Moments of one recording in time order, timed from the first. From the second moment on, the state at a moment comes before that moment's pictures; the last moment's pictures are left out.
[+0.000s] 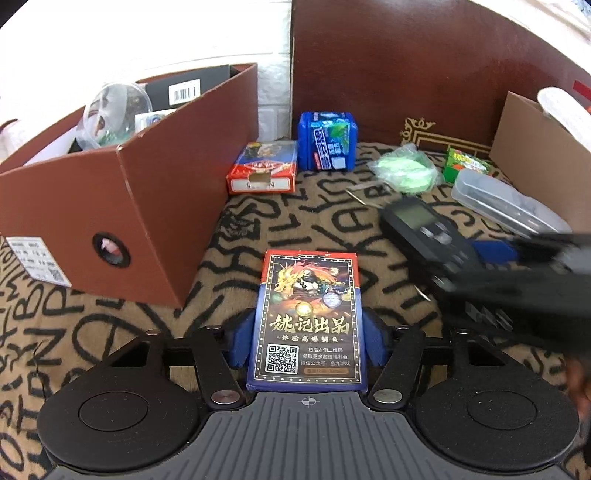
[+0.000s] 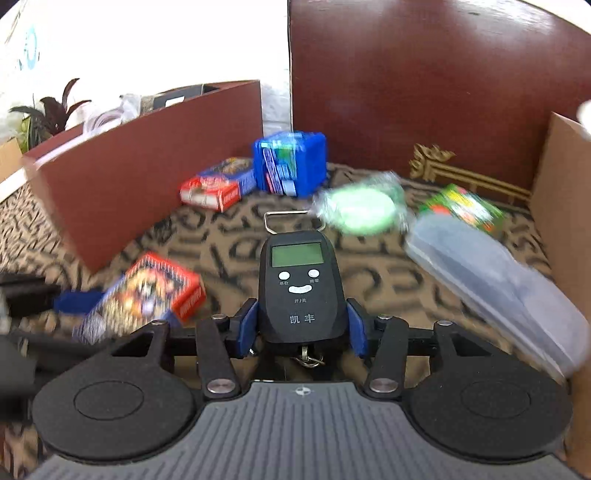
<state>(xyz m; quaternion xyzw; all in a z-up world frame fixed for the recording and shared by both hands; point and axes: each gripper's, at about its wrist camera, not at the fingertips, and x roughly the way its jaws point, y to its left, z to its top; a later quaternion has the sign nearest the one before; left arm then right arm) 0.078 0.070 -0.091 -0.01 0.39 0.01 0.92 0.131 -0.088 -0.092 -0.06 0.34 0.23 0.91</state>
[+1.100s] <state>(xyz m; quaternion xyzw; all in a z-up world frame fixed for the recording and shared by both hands) 0.022 0.041 -0.092 0.03 0.40 -0.04 0.91 0.037 -0.114 -0.082 -0.09 0.40 0.21 0.89</state>
